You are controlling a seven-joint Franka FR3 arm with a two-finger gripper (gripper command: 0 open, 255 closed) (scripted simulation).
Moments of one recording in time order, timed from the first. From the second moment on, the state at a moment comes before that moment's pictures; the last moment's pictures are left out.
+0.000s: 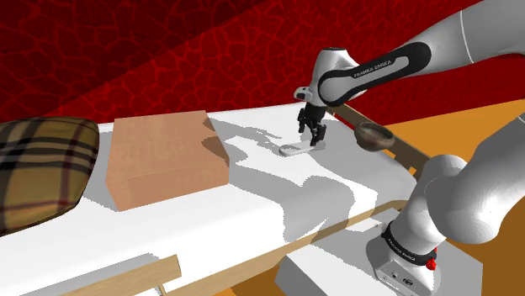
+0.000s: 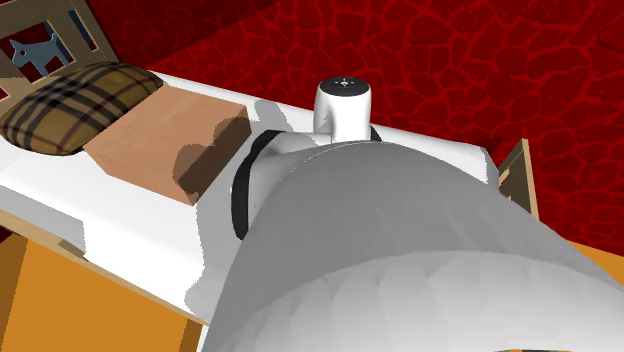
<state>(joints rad) 0.30 -0.24 -0.44 -2.48 -0.15 2.27 -1.19</state>
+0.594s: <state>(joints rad) 0.31 -0.16 -0.46 -2.52 -0.12 2.39 -1.23</state>
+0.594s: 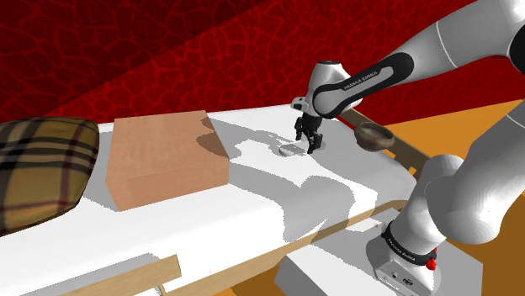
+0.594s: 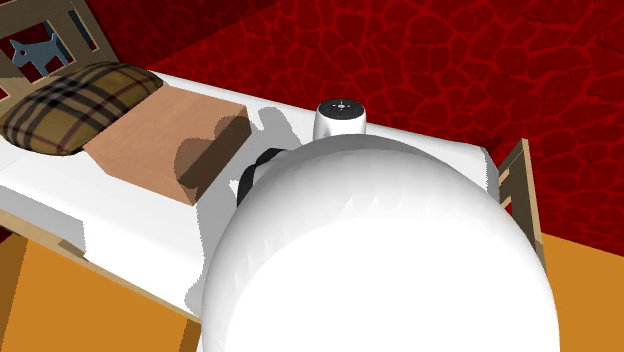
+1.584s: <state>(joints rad) 0.31 -0.16 -0.46 -2.52 -0.12 2.39 -1.23</state>
